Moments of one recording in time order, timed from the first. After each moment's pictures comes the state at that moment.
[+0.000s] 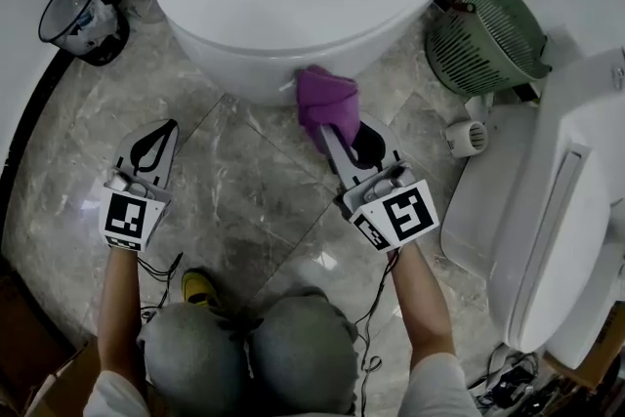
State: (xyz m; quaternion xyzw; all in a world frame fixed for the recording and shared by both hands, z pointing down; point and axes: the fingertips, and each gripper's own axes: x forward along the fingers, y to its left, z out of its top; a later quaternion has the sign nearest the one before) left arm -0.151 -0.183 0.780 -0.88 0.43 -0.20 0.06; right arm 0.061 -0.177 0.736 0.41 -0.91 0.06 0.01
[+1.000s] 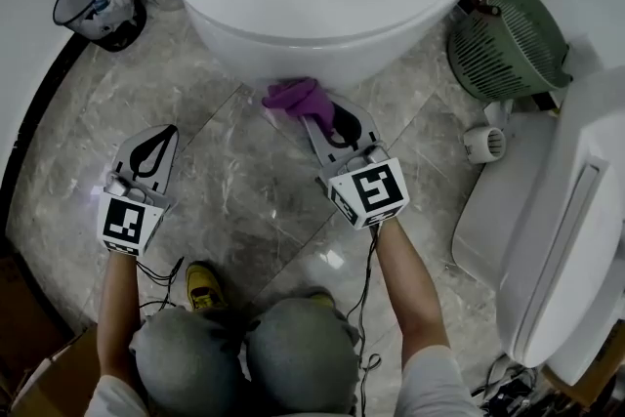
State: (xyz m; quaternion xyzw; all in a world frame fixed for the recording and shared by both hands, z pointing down) left arm -0.173 -0.161 0.789 -0.87 0.45 -0.21 0.05; right arm 0.015 -0.206 0.795 0.40 -0.91 0.06 0.04
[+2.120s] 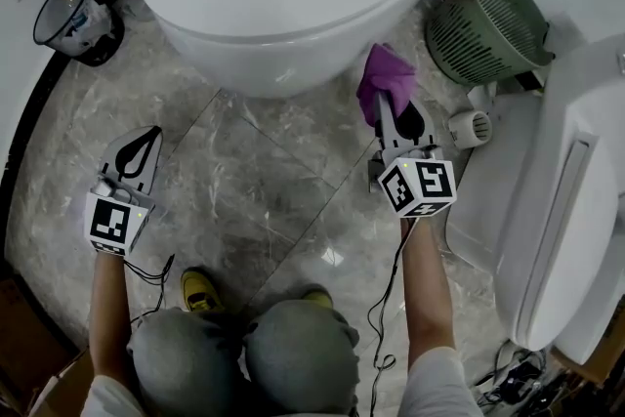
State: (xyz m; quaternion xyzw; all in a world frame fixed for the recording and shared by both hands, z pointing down) left arm -0.167 -0.168 0.796 -0.88 0.42 -0.23 0.06; right arm 0.183 -0.218 0.793 0.58 -0.81 0.09 0.00
